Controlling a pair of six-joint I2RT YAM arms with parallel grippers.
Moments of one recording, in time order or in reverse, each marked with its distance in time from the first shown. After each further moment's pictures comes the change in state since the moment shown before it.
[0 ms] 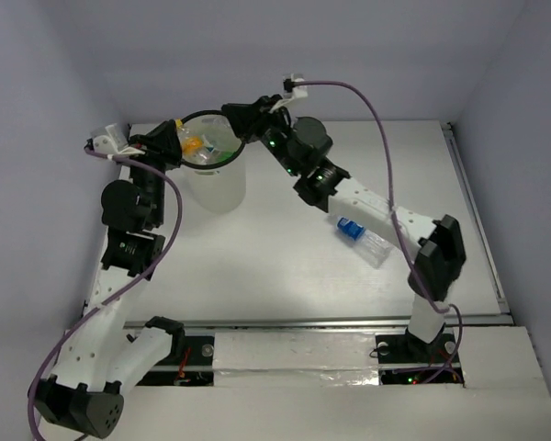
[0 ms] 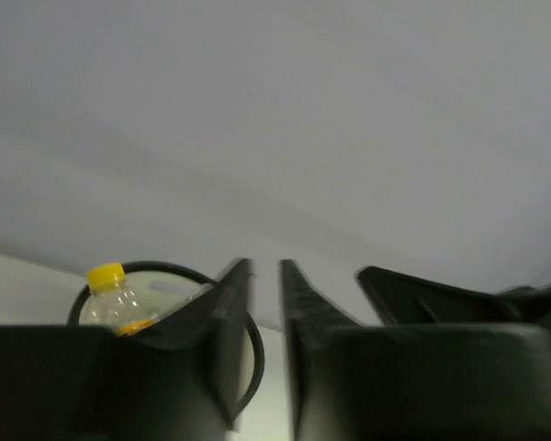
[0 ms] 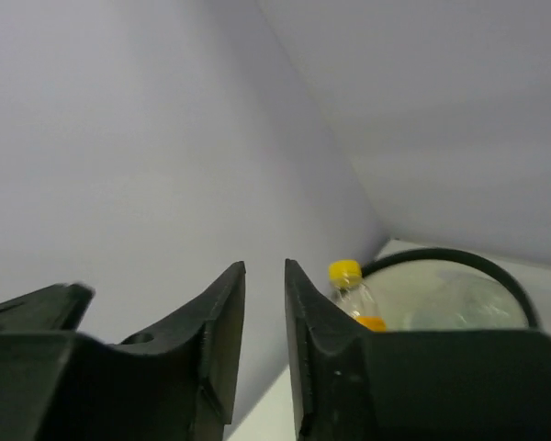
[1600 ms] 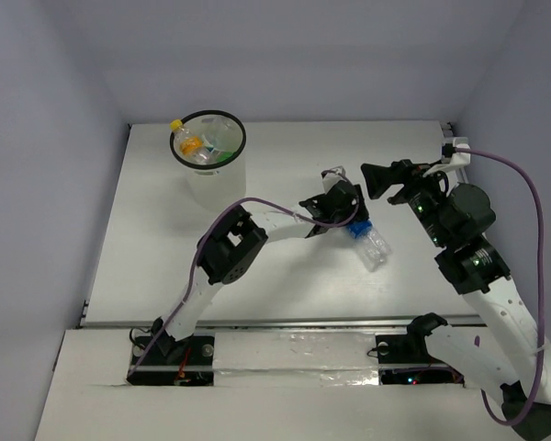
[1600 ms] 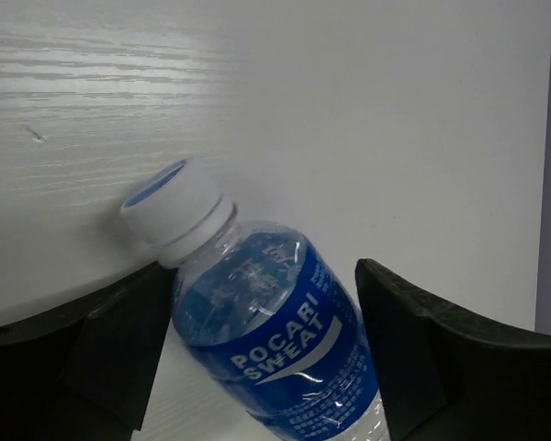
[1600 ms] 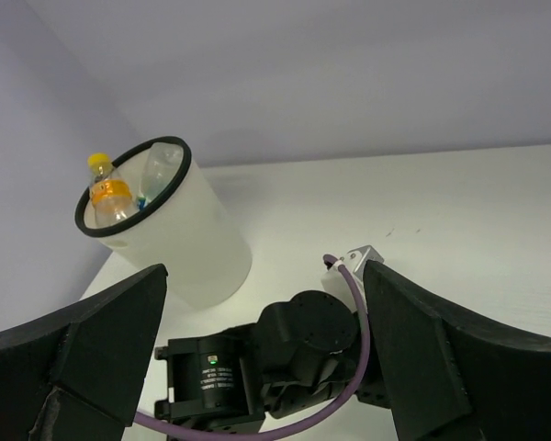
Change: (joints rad) left arm -0.677 1.424 0.706 -0.326 0.081 -0.504; right arm -0.404 -1.123 -0.829 -0.561 -0.070 -0.126
